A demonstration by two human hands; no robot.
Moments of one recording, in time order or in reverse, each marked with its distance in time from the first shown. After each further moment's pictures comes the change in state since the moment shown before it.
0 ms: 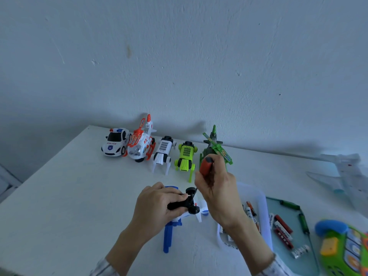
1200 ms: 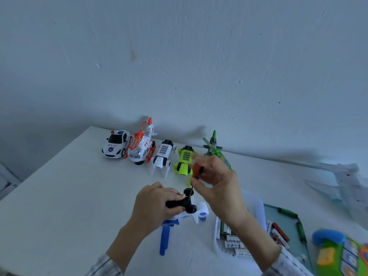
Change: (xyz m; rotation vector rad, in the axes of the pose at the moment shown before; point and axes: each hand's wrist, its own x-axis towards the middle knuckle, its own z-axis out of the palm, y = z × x) left_hand 0.011 -0.001 0.000 0.010 0.030 -0.050; right_hand 0.015 0.000 -0.010 0.218 -0.020 -0.155
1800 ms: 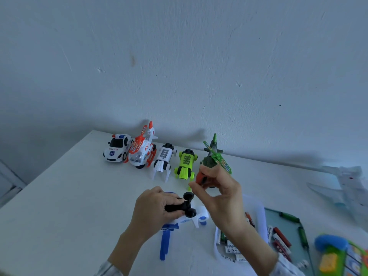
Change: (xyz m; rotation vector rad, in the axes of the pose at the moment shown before) left_hand -0.001 -0.003 0.001 -0.049 -0.021 -0.086; right_hand -0.007 0.006 -0.001 -0.057 0.104 -0.019
